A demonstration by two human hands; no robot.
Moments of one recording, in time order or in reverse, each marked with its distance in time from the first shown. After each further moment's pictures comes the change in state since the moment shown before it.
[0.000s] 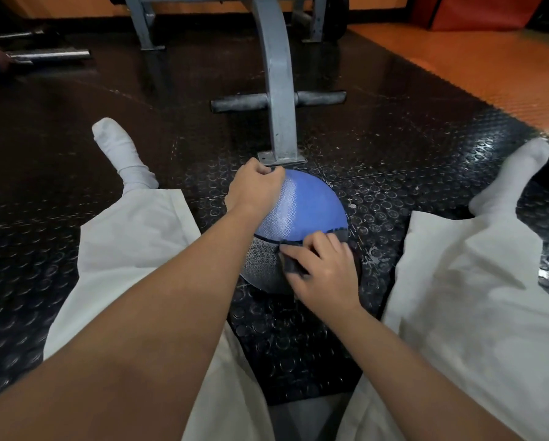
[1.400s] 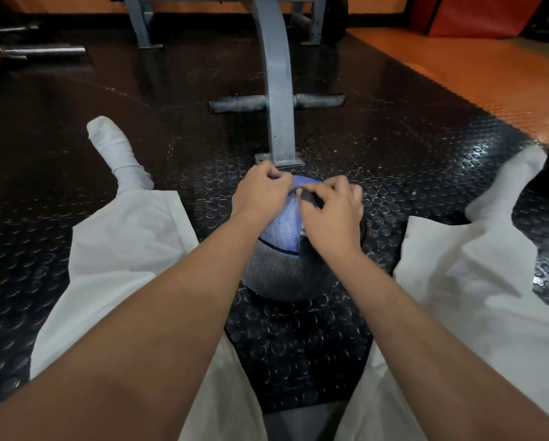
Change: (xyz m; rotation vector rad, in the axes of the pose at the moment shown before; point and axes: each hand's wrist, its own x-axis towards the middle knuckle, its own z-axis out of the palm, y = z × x) left_hand -0.001 0.003 0.006 0.002 -0.085 0.136; right_hand 0.078 0.018 0.003 0.125 -0.015 0.533
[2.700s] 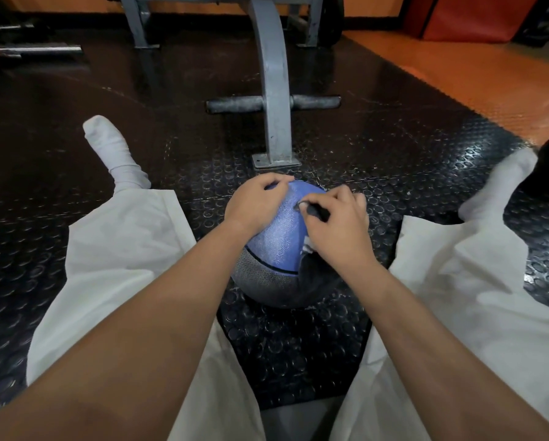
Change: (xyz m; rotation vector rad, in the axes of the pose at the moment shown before) left_hand -0.023 -0.007 -0.013 -0.109 -0.163 0.086; right_hand -0.015 0.001 -0.027 -0.022 -0.159 -0.004
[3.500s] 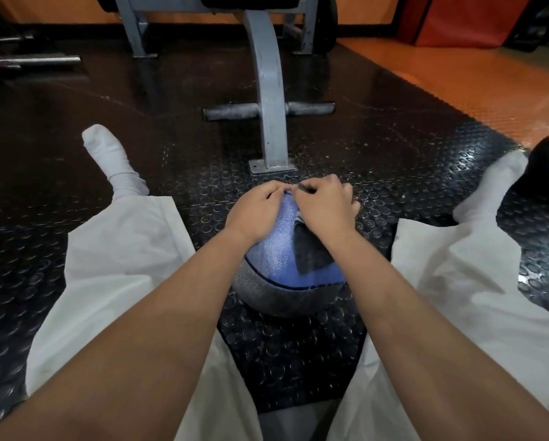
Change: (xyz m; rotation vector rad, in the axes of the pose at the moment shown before) left_hand 0.002 -0.002 0.009 0.000 -0.058 0.050; right_hand 0.040 -0.016 0.002 -0.072 -0.084 0.243
